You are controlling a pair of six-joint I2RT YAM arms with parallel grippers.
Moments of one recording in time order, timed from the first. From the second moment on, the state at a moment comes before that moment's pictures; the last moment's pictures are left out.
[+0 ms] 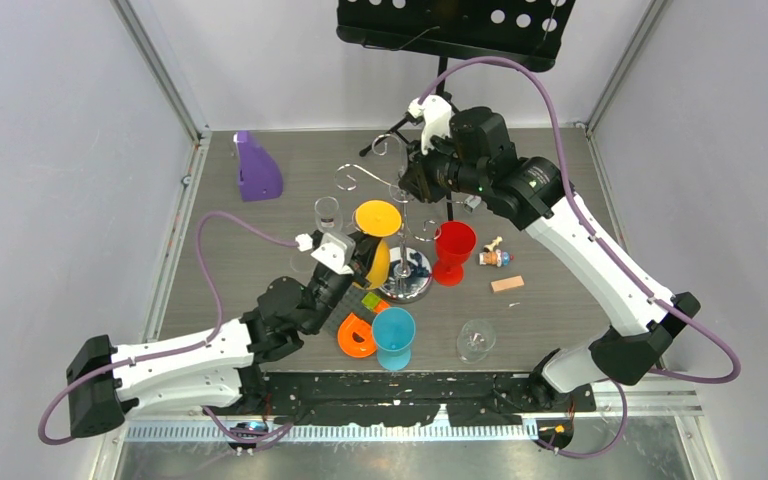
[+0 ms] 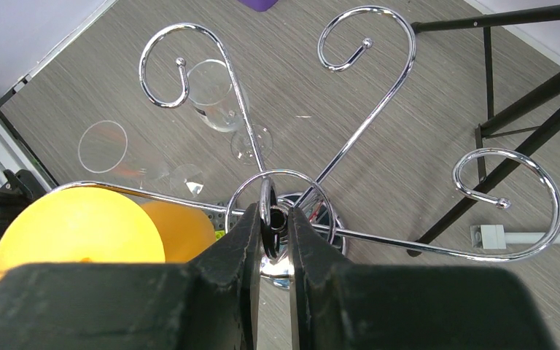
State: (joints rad) left arm -1.16 0.93 0.56 0.67 -0.50 0.13; right arm 0.72 1.46 1.75 -0.75 -0.10 0.06
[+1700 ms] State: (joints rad) left arm -1.16 0.36 0.66 -0.26 -0.63 -0.35; right arm 0.39 1.05 1.57 -0.77 0.08 0.22
